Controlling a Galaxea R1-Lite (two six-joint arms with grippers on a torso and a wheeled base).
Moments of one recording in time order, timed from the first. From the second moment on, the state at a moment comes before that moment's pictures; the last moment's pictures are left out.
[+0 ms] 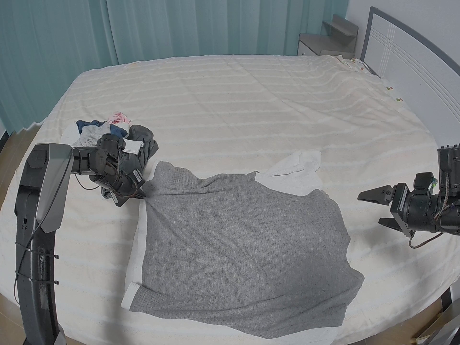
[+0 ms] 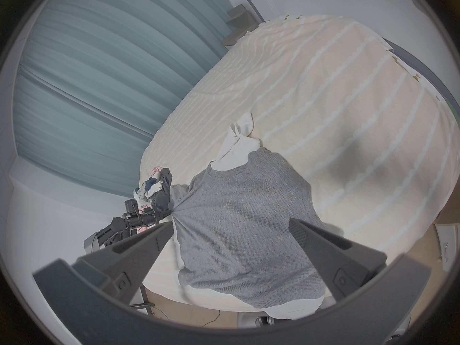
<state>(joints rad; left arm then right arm) 0.02 2.51 -2.00 0.43 -0.26 -0.70 0.24 1.41 -0.66 -0.18 0.18 0.75</state>
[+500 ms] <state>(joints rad) 0.06 2.50 -2.00 0.43 -0.26 -0.70 0.24 1.41 -0.64 -0.19 0.18 0.75</state>
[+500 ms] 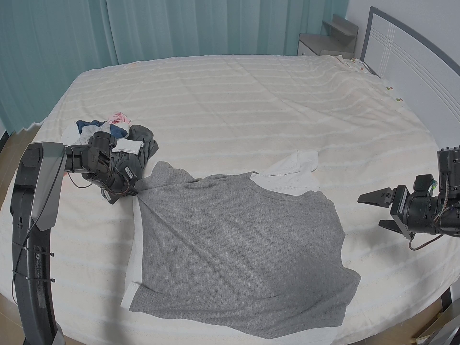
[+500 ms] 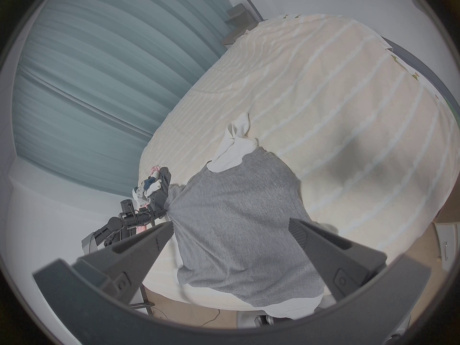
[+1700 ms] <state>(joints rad) 0.07 2.48 -2.00 0.43 -0.26 -0.70 0.26 1.39 -0.60 -0.19 0.18 0.75</state>
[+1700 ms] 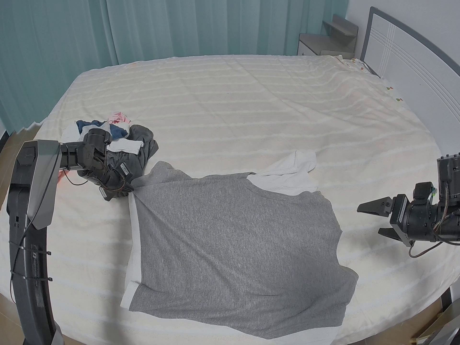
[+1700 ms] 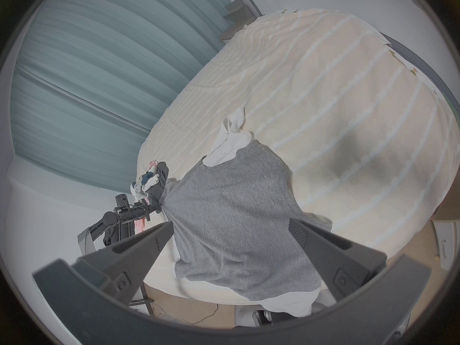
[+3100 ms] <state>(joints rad) -0.02 2.07 -2.00 1.47 -0.56 -0.25 0.25 1.33 -0.56 -0.19 0.18 0.76</state>
